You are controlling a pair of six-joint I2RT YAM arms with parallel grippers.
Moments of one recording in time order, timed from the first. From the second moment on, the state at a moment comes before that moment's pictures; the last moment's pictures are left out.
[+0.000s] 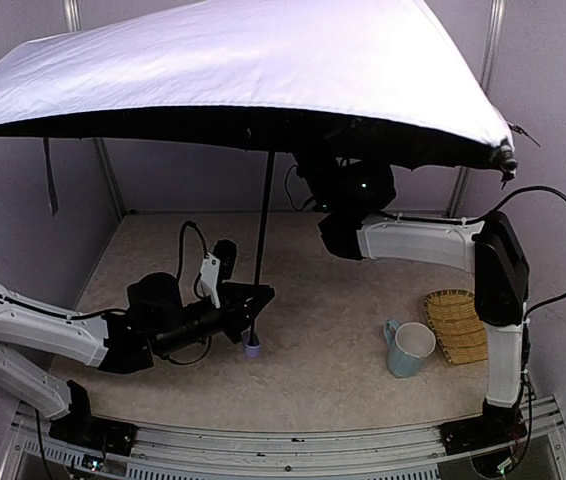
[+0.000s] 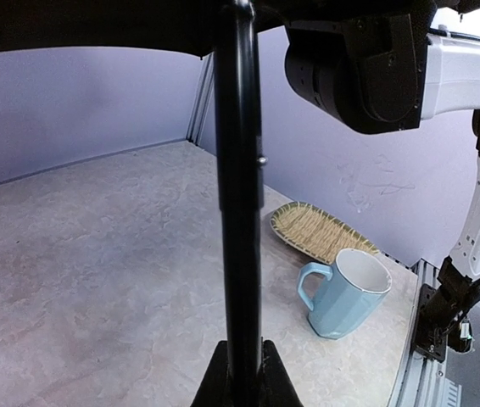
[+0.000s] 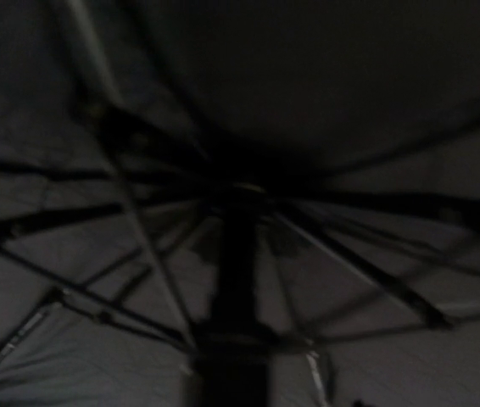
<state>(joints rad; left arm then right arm) -1.11 1.33 0.57 0.71 -0.15 -0.28 0.88 2.05 1.69 1.37 0.00 0.71</state>
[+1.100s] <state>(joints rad) -1.11 1.33 0.58 0.69 -0.17 -0.26 0.88 2.05 1.72 1.37 -0.03 0.70</state>
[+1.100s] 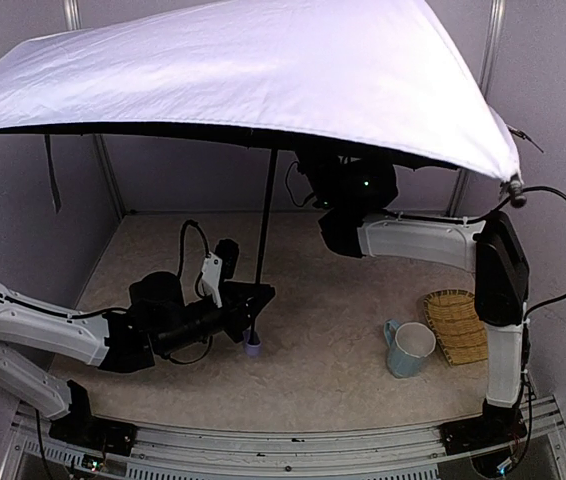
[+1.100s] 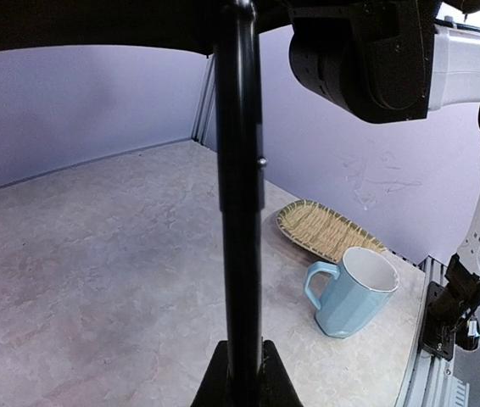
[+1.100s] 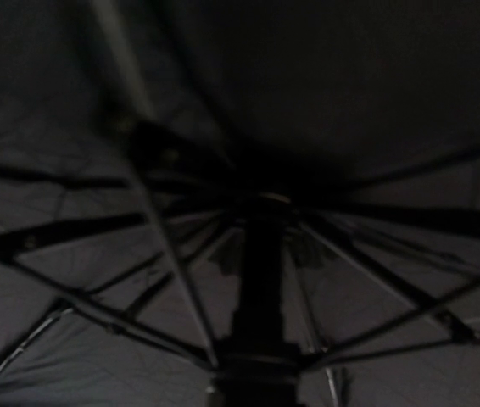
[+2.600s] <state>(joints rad) -1.14 1.36 0.77 0.46 -0.42 -0.22 0.99 1.87 1.50 1.22 0.25 0.18</state>
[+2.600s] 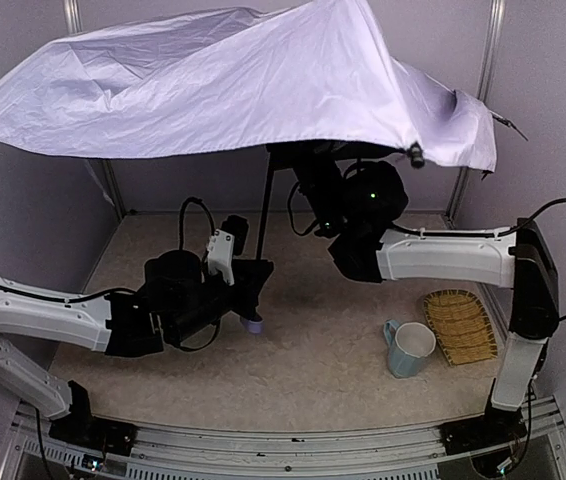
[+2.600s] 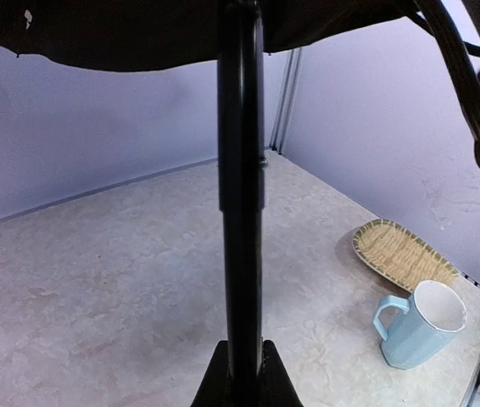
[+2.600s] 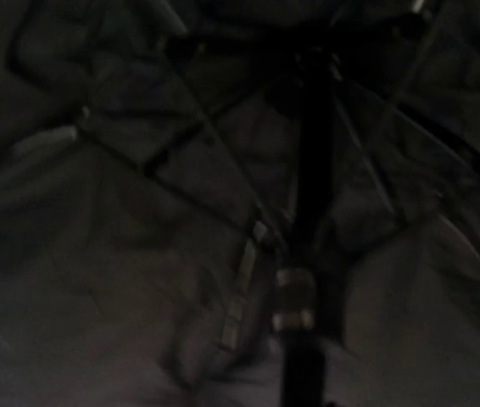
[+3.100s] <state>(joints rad) -1.19 1.41 0.82 0.36 -0.59 -0.18 1.00 1.87 1.52 1.04 0.41 -0.04</state>
